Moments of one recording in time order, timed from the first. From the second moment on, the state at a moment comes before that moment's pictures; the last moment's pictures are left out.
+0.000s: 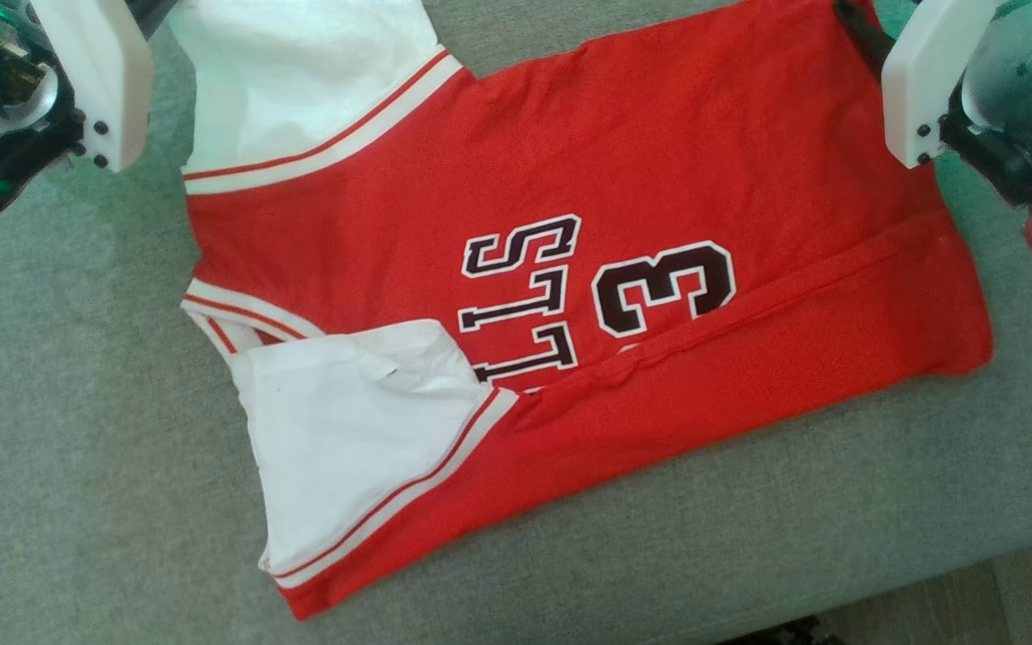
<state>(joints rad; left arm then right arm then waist) -1.29 0.68 -1.10 0.47 -0.96 -0.13 0.53 -1.06 -0.45 0.67 0.67 0.48 0.13 0.43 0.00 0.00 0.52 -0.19</state>
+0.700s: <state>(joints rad) -1.33 0.67 -1.21 0.50 -1.02 -0.13 0.47 -1.13 -0.45 0.75 0.79 0.55 0.13 0.39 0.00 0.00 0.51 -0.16</state>
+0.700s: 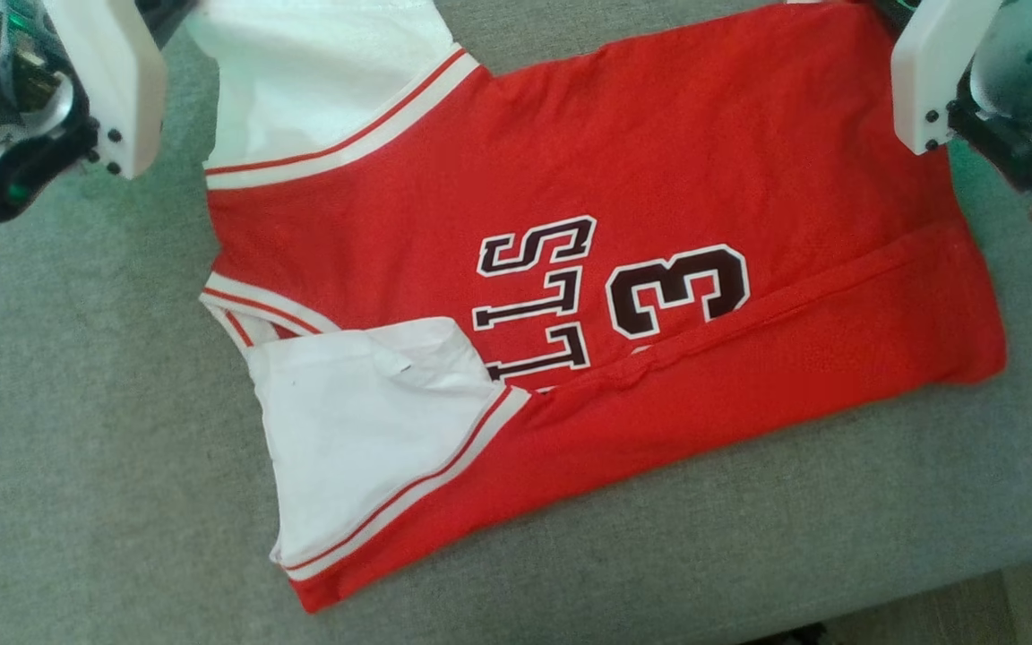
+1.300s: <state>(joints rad) -1.38 0.67 -1.27 0.51 -1.02 -0.13 0.26 -1.14 -0.45 0.66 0.85 0.72 0.13 0.29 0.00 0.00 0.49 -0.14</state>
